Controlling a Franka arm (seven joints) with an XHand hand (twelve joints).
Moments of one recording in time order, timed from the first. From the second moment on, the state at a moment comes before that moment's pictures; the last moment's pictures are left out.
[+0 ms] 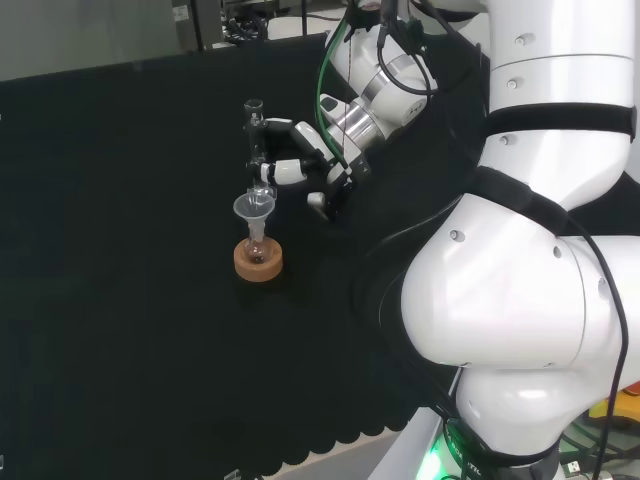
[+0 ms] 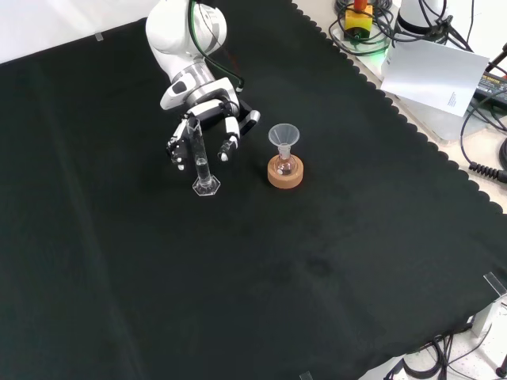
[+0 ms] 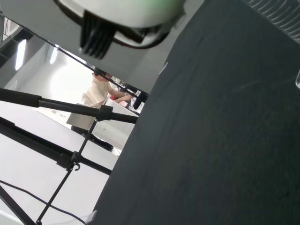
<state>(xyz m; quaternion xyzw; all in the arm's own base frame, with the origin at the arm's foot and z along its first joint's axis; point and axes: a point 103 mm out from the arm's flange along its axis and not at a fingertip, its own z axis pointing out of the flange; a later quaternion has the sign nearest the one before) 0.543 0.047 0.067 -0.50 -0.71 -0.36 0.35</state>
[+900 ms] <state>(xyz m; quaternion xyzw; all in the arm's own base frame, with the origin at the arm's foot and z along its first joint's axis) 0.548 0.050 0.064 -0.50 -0.69 -0.38 0.36</state>
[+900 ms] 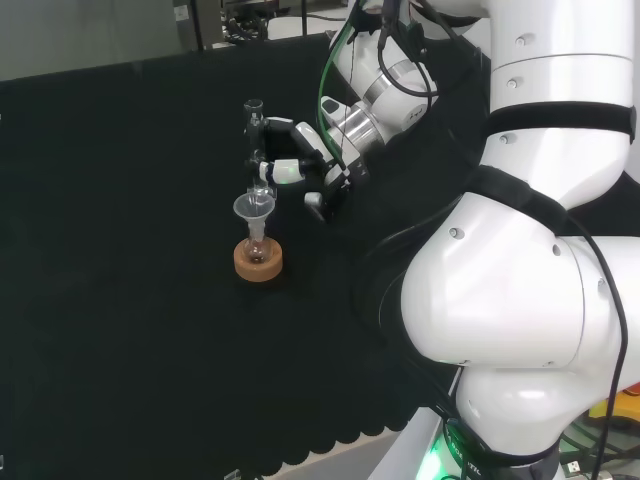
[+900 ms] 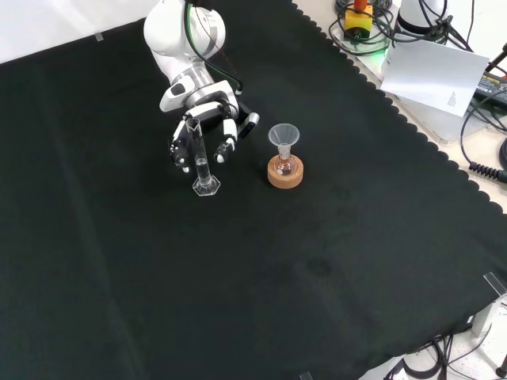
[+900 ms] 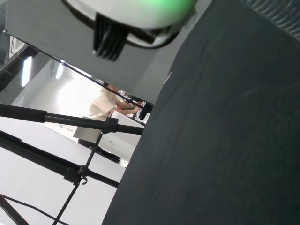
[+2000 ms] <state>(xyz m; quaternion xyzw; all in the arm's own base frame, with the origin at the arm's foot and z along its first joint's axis) 0.551 0.055 0.065 -0.51 -0.68 -0.39 0.36</state>
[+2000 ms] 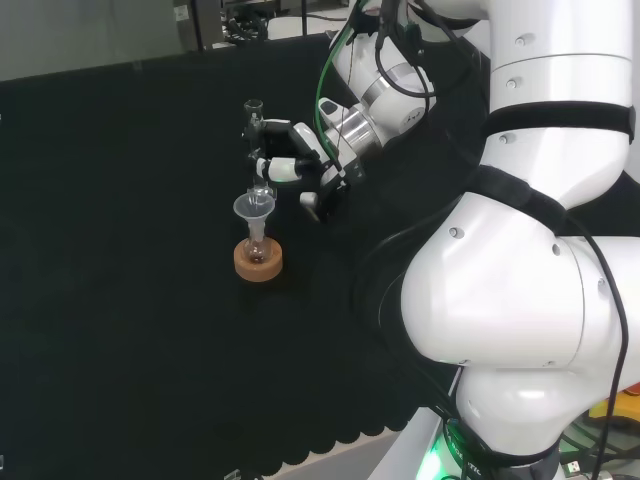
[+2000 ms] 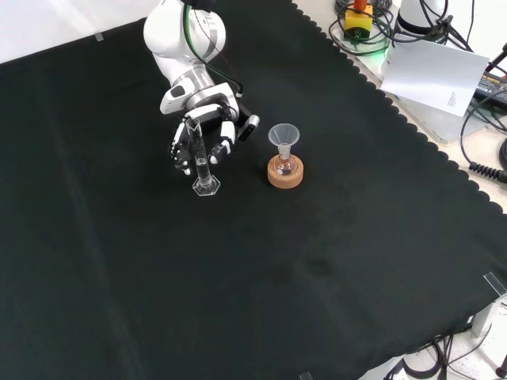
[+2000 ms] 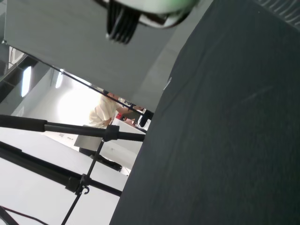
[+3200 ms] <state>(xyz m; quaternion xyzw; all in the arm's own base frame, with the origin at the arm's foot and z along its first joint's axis) 0.554 0.046 0.094 -0.55 -0.72 -0.32 0.28</state>
